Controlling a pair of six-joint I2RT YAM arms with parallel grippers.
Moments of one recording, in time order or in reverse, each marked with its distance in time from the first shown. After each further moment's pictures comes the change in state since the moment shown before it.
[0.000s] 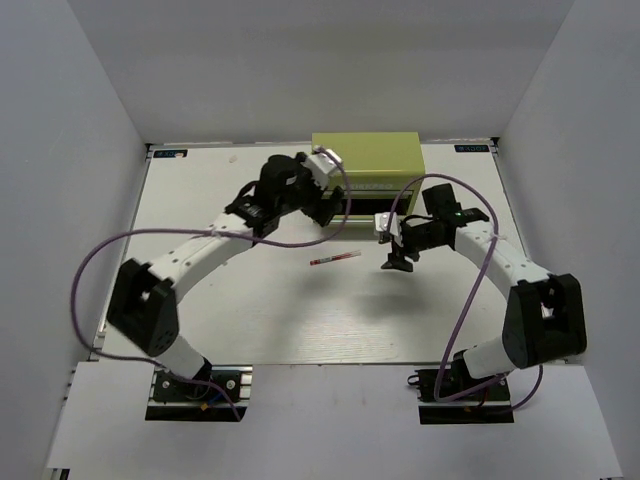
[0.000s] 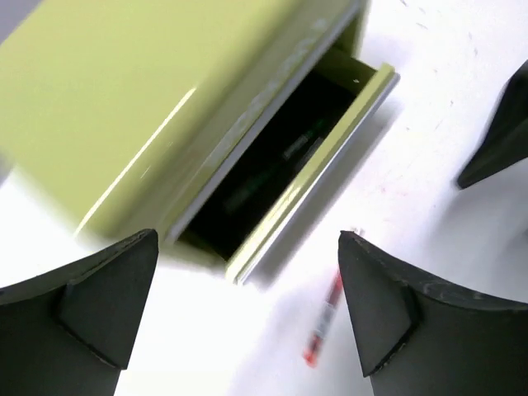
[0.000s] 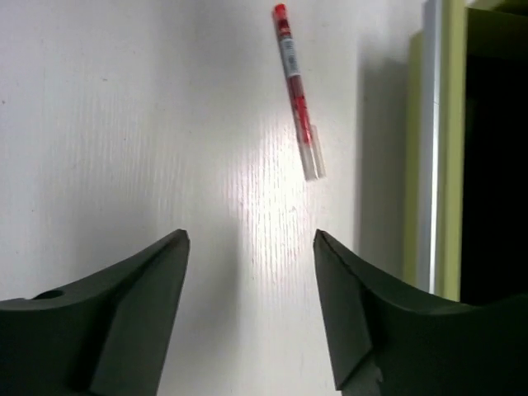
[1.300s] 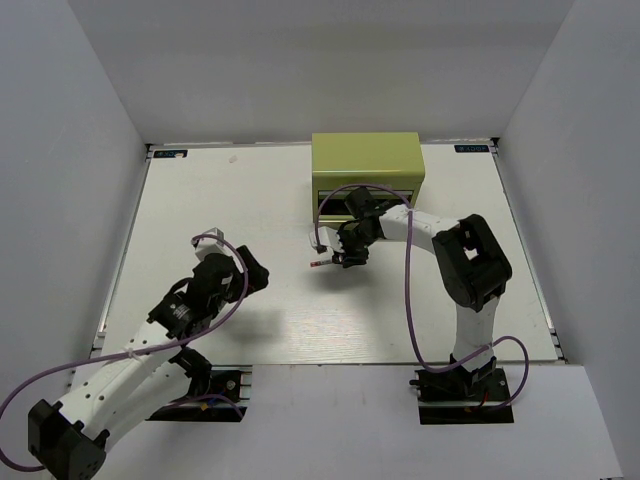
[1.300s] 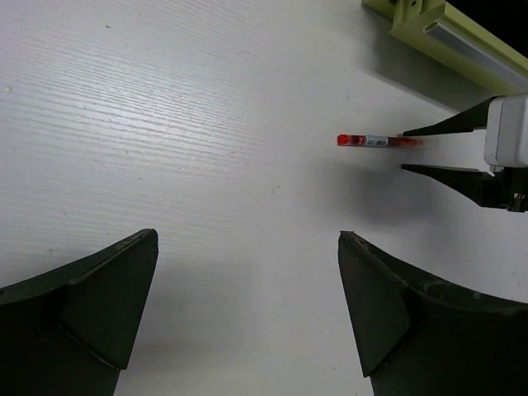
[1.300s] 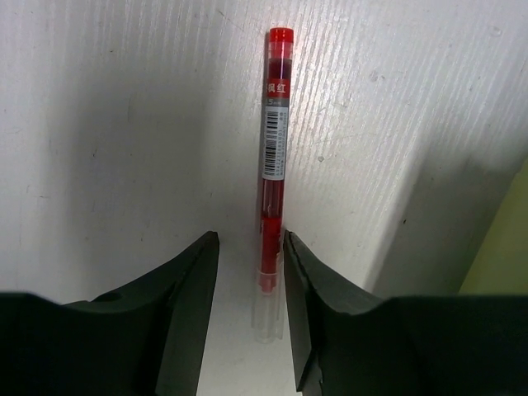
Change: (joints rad) left arm 0.023 -0.949 -0.771 -0.433 -0.535 -1.098; right arm 0.335 0.536 0.310 0.082 0.332 0.026
